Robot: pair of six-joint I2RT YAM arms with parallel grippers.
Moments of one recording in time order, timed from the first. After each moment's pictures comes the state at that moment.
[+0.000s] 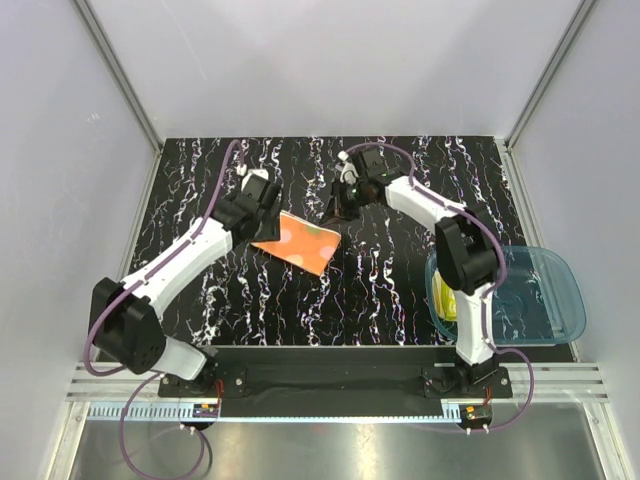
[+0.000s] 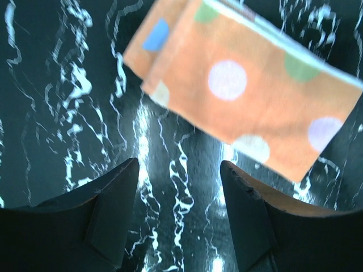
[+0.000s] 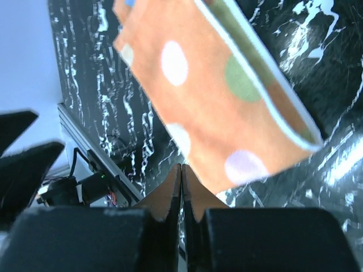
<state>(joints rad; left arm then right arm) -0.52 1.44 1.22 -0.76 -0.38 -0.47 0.48 2.06 1.64 -0.49 -0.61 0.53</state>
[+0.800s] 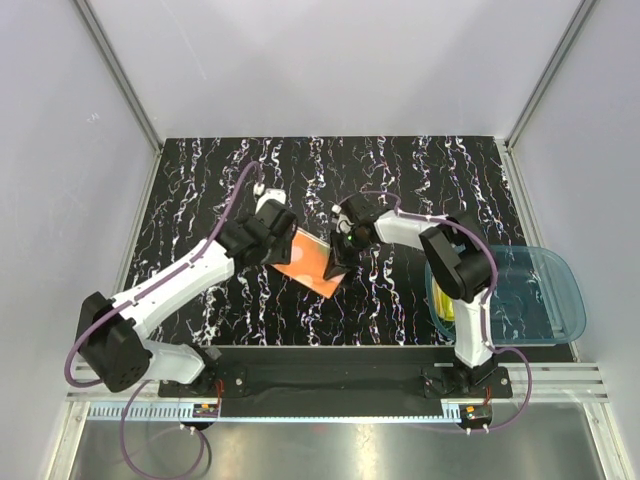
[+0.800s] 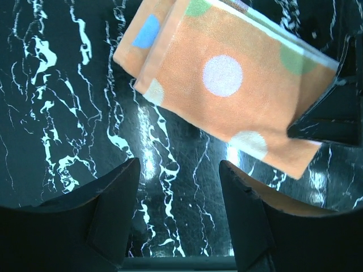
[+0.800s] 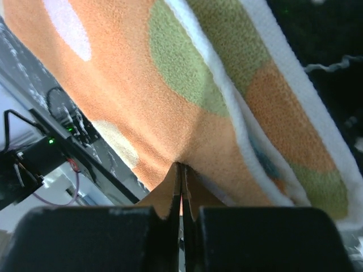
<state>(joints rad) -0.70 1.33 1.10 -0.78 -0.40 -0.51 0.59 2.06 1.29 -0.39 -0.60 0.56</state>
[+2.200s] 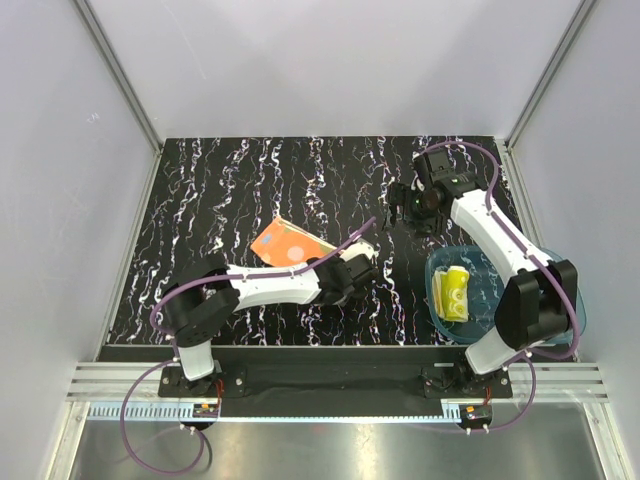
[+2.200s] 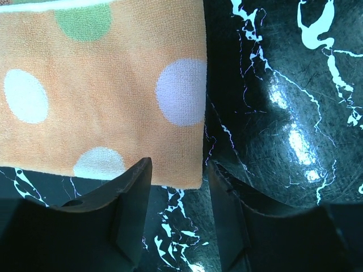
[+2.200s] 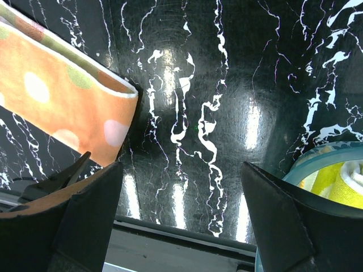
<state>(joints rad) -1.11 1.80 1.15 -0.49 -0.50 -0.43 0.31 1.57 1.37 -0.87 -0.12 0.42</state>
